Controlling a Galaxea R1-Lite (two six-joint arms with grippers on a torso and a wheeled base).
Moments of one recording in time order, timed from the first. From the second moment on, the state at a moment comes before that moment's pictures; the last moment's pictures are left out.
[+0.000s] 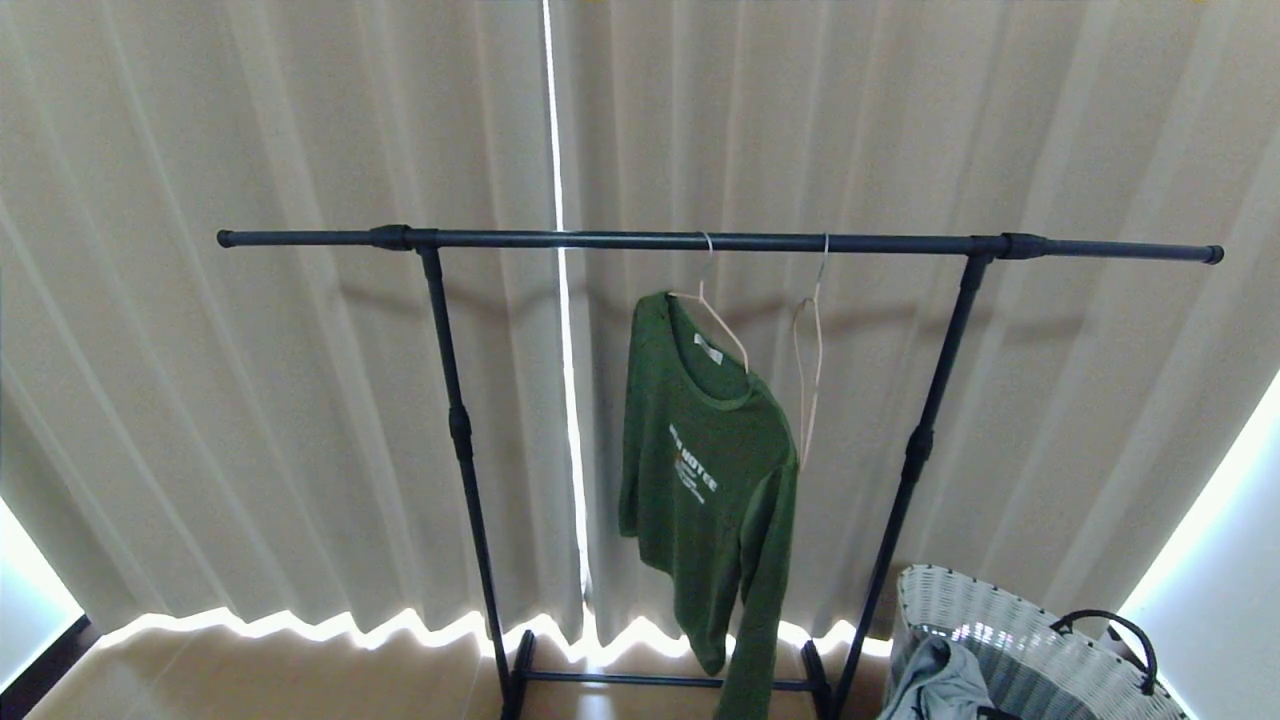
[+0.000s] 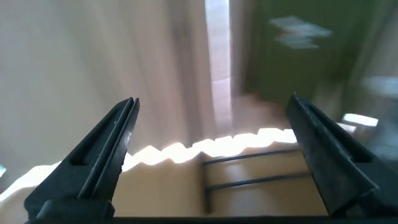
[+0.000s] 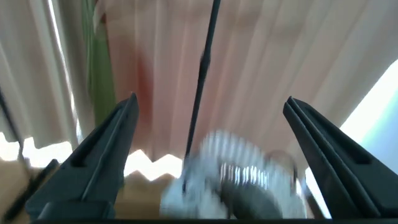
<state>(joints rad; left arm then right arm) 0.11 0.10 0.00 0.00 -0.17 0.15 0.00 0.00 -0.03 -0.02 -0.02 -0.11</state>
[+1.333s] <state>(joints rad) 0.01 0.00 0.00 0.00 -0.05 0.01 0.00 0.00 0.00 0.00 0.03 -0.05</state>
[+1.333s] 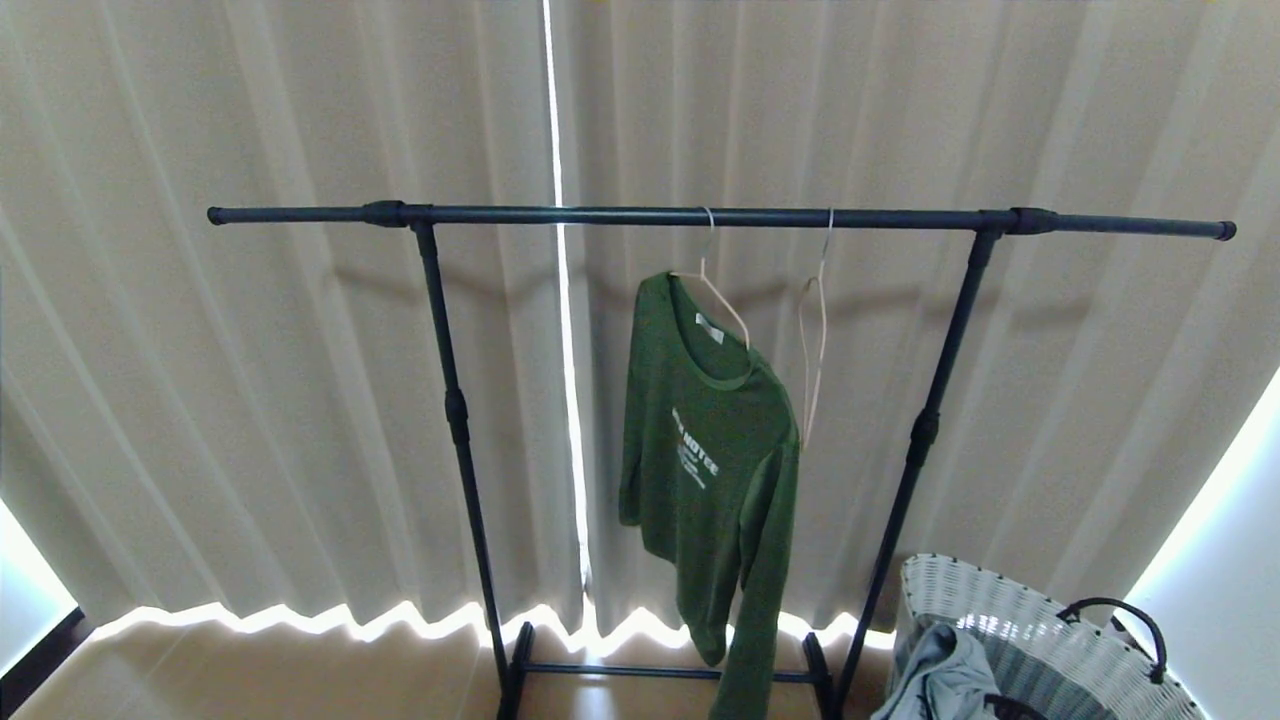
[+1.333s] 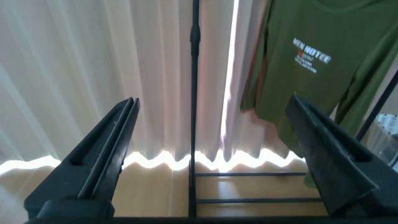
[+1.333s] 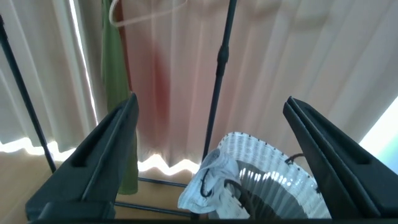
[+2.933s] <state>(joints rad) 0.01 0.00 0.00 0.00 -0.05 0.02 0.00 0.00 0.00 0.00 0.04 -0.05</state>
